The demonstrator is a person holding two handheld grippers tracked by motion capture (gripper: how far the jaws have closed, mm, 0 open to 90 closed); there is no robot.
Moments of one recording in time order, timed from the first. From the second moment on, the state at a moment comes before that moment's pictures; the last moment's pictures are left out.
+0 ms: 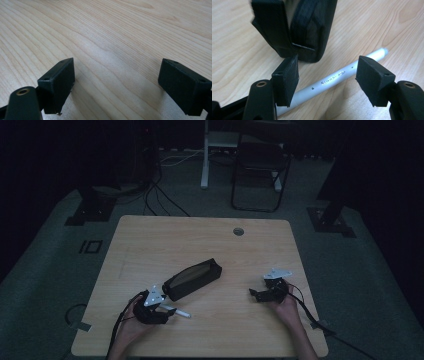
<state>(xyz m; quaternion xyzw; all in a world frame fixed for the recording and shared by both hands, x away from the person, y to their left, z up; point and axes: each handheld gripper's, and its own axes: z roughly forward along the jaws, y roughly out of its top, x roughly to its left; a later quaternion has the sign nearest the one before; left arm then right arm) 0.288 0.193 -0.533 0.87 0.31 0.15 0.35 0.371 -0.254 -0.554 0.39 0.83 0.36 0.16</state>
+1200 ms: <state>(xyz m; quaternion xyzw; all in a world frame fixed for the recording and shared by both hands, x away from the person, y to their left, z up) 0.278 0.188 -0.534 0.90 0.29 0.11 0.32 0.371 -0.254 -0.554 0.39 0.83 0.36 0.16</state>
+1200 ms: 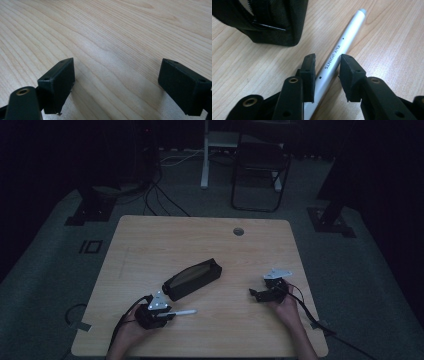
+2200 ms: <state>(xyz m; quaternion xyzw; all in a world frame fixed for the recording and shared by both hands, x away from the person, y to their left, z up) 0.278 0.164 -0.537 0.90 0.27 0.08 0.34 0.371 -0.254 -0.554 0.39 0.83 0.36 0.16</state>
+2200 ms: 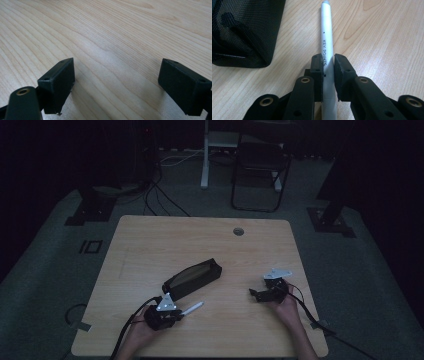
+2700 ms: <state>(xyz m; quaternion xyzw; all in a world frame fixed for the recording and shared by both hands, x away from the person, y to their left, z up) 0.277 0.164 -0.532 0.90 0.27 0.09 0.34 0.371 -0.254 -0.554 0.39 0.83 0.36 0.16</state>
